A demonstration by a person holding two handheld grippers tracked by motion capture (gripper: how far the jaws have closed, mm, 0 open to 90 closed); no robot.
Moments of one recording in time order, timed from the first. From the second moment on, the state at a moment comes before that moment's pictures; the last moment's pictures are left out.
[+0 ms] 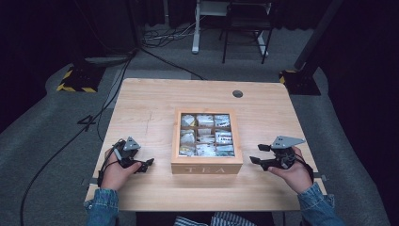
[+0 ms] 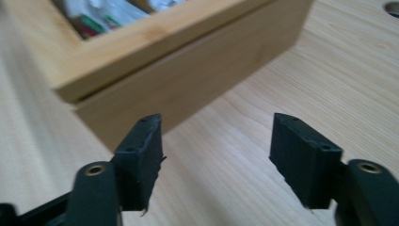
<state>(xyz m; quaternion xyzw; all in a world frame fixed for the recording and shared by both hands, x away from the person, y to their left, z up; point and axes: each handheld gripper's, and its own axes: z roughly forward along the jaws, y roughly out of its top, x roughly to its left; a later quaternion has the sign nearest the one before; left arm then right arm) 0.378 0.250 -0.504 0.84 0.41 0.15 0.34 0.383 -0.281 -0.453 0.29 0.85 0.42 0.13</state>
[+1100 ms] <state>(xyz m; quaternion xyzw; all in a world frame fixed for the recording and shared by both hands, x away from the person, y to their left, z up) 0.378 0.250 -0.504 0.84 0.40 0.15 0.33 0.358 -0.243 -0.448 0.22 0.88 0.42 0.06</state>
